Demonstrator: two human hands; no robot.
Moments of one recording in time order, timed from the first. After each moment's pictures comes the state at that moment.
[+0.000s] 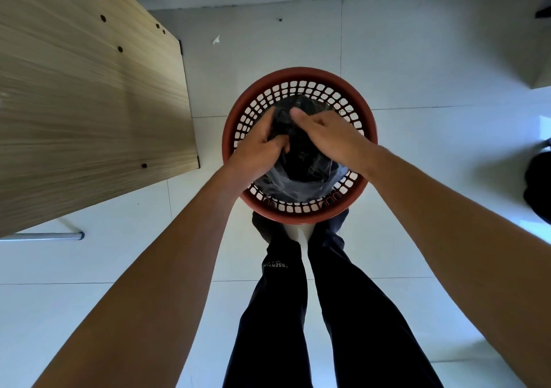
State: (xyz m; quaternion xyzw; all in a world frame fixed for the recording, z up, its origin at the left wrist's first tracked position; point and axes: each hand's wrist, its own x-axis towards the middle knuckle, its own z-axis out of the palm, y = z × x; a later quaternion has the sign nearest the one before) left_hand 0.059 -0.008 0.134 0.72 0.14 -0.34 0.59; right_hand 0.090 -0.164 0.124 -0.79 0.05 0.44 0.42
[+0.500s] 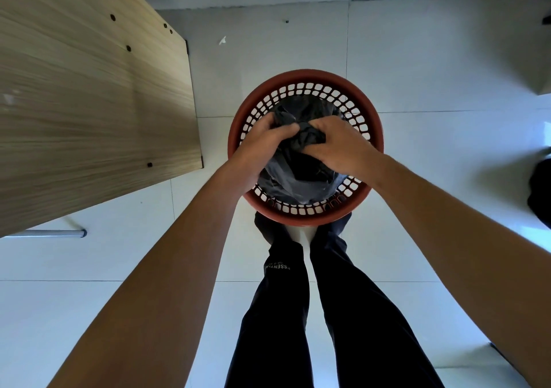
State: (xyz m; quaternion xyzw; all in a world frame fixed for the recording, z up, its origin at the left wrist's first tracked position) left_hand 0.064 -0.003 0.133 0.60 0.30 -0.35 0.65; right_hand 0.083 -0.165 0.118 -0.82 -0.02 0.44 0.38
